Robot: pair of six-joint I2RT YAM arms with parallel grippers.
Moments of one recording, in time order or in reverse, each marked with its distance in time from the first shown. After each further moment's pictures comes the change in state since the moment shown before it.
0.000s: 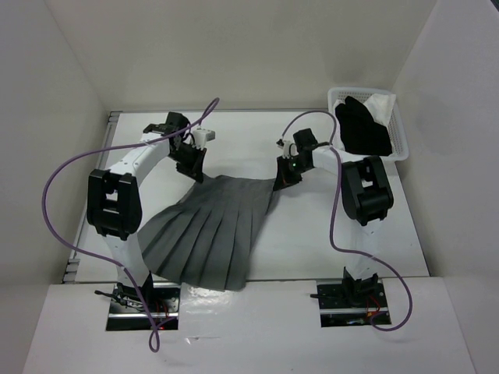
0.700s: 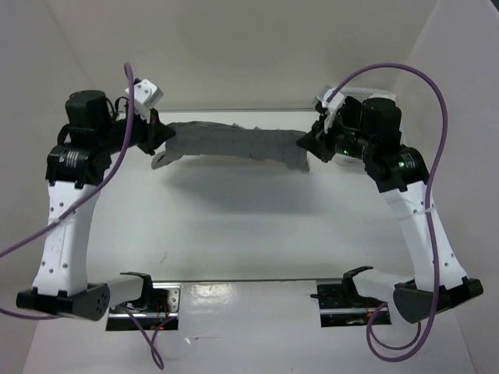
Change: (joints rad) left arm 0.113 -0.603 0.187 0.047 0.130 0.006; right arm 0.013 -0.827 0.240 -0.258 0.050 -0.397
